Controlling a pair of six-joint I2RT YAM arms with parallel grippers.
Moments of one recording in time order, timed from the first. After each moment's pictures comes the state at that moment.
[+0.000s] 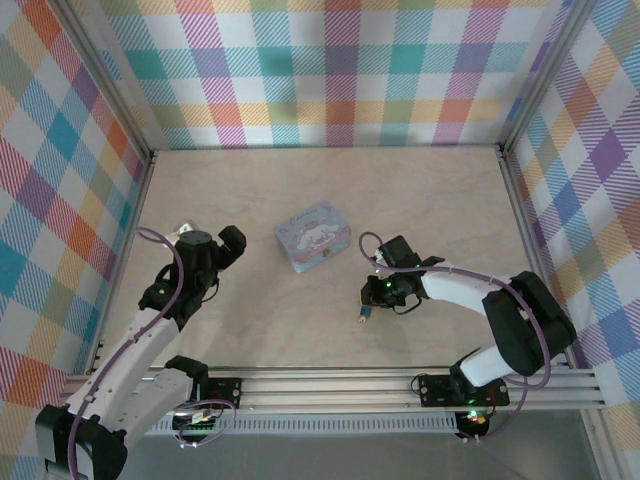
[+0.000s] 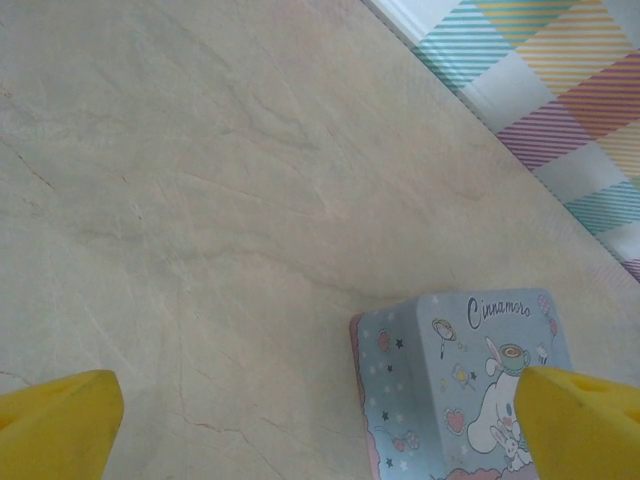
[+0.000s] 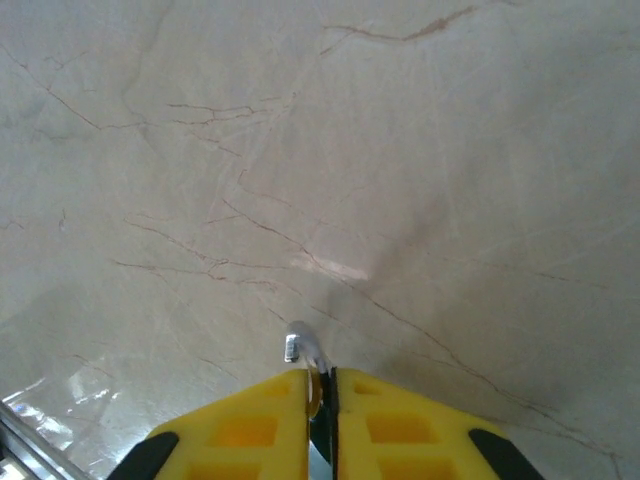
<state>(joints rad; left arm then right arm) -0.31 0.85 0.64 -0.39 -0.23 -0.87 0.58 1.48 0.67 -0.36 -0.39 0.57</state>
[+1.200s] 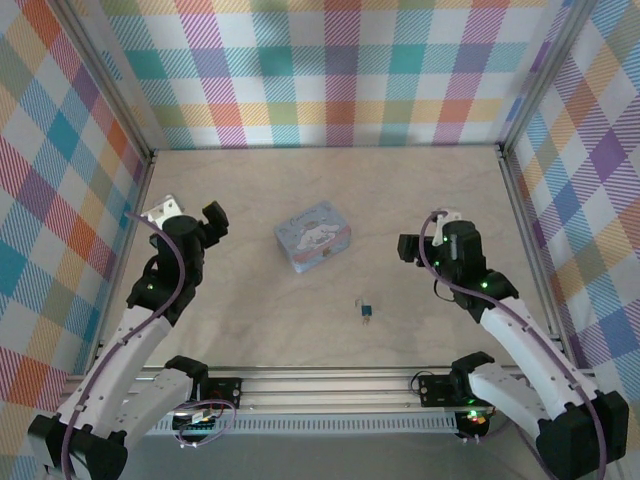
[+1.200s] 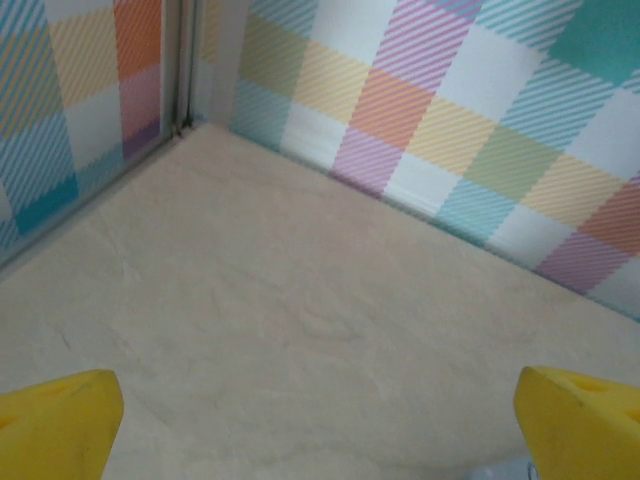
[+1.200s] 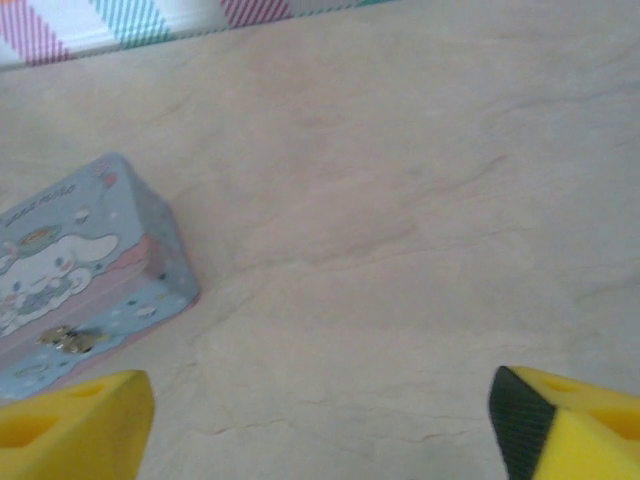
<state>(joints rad) -0.30 0.84 0.76 -0.27 -0.53 -0.49 0.34 0.87 0.67 -0.35 0.09 0.30</state>
